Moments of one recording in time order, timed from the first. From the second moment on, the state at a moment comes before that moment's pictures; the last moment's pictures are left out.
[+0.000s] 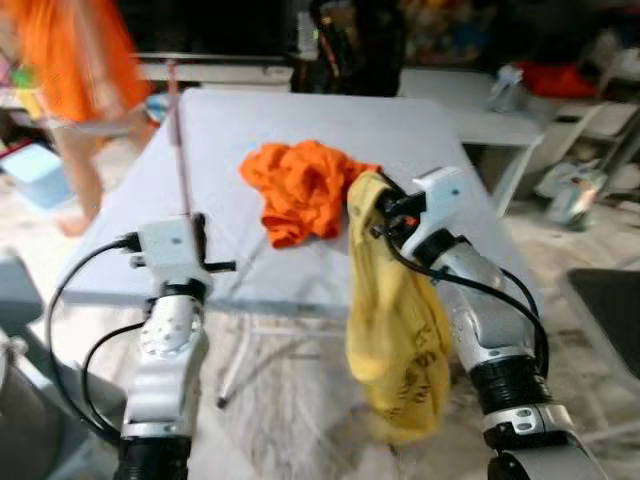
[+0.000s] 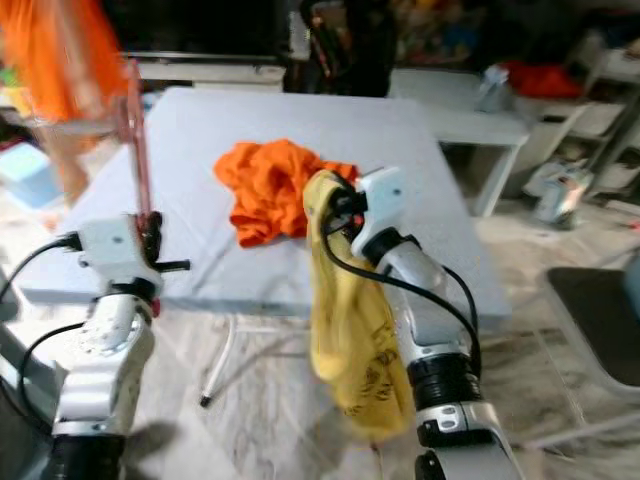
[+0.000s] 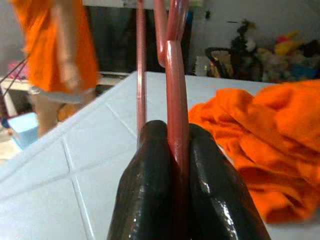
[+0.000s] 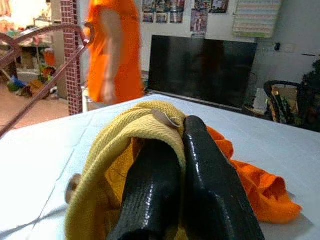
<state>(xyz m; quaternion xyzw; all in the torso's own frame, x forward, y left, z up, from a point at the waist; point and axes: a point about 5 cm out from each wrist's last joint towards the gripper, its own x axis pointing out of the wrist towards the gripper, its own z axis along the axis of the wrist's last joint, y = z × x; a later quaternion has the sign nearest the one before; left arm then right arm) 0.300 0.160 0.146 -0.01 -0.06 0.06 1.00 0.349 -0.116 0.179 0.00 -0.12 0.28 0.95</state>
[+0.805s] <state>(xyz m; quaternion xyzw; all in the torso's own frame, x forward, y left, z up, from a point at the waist) 0.302 0.140 0.147 -0.02 -0.05 0.03 1.00 0.350 -0.129 0.179 0.00 -0.12 0.25 0.96</state>
